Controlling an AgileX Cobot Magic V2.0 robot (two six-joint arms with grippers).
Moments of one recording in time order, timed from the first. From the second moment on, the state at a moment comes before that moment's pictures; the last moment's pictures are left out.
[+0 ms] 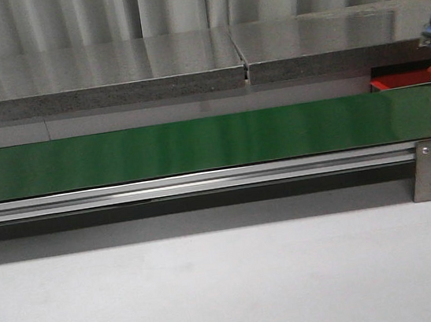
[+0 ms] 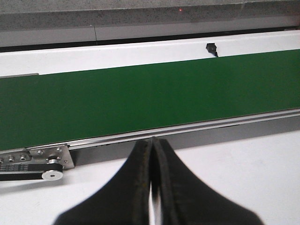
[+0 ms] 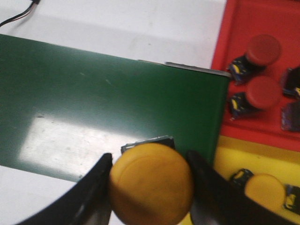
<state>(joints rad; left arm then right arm) -0.08 0.50 -0.56 -0.26 0.60 0.22 -0.07 1.44 -1.23 0.23 0.77 -0.27</state>
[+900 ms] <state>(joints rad) -0.08 0.50 -0.56 -0.26 0.60 0.22 -0.52 1.36 -0.96 0.23 0.64 -0.25</state>
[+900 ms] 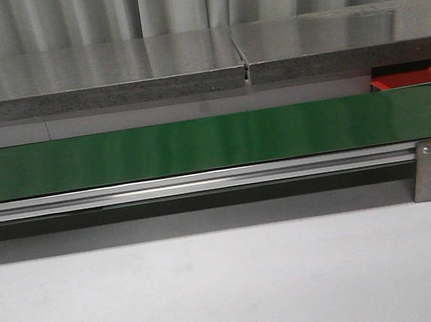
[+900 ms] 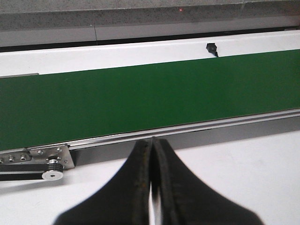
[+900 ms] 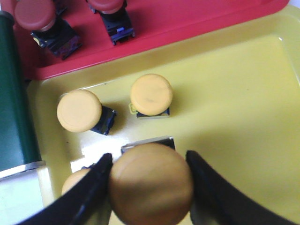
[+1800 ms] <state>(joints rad) -0.08 0.50 -0.56 -0.26 0.60 0.22 -0.52 1.60 -0.91 0.23 0.52 -0.22</state>
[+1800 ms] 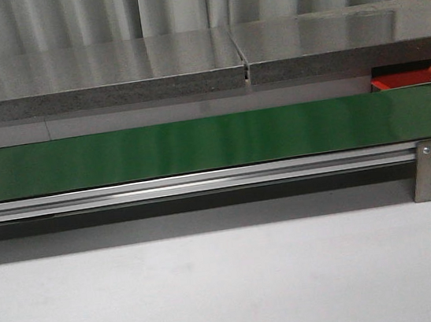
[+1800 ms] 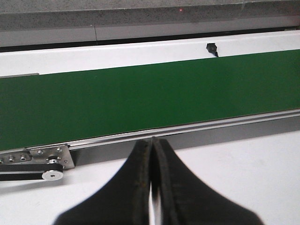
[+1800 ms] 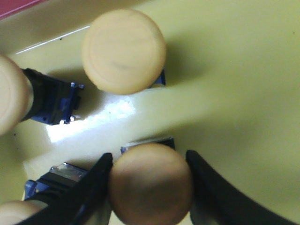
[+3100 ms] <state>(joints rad) -0.08 0.50 -0.56 -0.26 0.60 0.22 -0.52 1.55 -0.91 0.24 0.49 -0.22</state>
